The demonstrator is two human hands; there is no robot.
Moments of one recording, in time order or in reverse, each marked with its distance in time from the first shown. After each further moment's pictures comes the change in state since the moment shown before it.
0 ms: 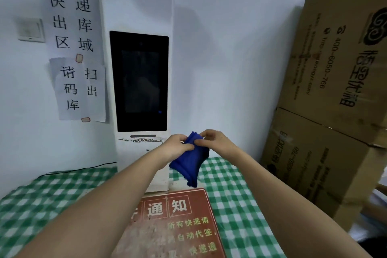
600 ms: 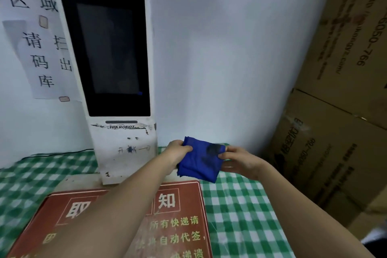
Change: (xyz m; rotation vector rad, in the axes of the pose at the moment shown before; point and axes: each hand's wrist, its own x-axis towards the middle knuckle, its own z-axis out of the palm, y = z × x) left_hand 0.115 -0.052 0.088 -0.283 0.085 -0.305; right_hand 0.053 0.167 -0.082 0.394 -0.193 0.390
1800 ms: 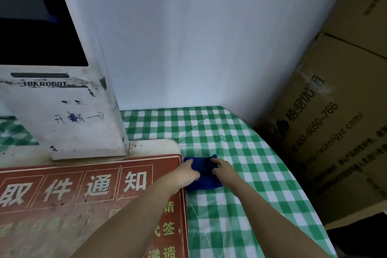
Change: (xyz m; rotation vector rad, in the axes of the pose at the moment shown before) left_hand 0.118 -0.147 0.132 0.339 -0.314 -0.266; right_hand 0.098 0.178 -0.049 -0.470 0.295 0.289
